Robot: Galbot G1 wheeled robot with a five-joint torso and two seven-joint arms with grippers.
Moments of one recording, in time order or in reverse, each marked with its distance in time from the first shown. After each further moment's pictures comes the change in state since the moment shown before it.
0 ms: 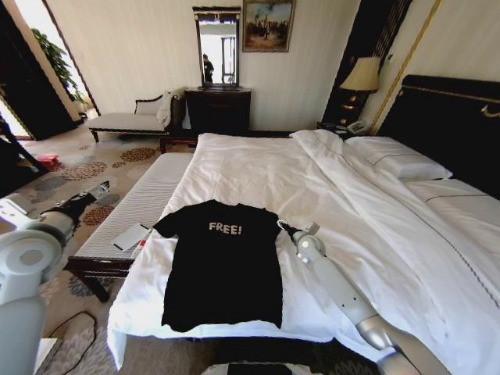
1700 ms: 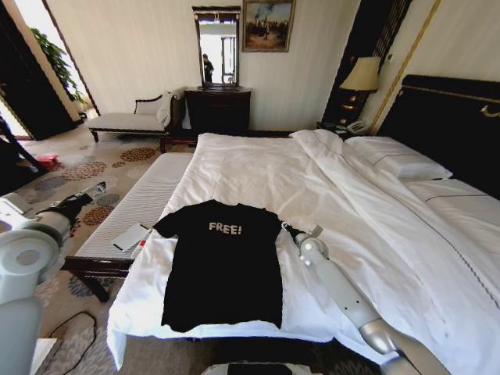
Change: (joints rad) left arm 0.023 0.003 -0.009 -0.010 0.008 0.013 -0.035; right arm -0.017 0.004 0.013 0.006 0.002 0.025 -0.036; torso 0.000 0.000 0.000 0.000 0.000
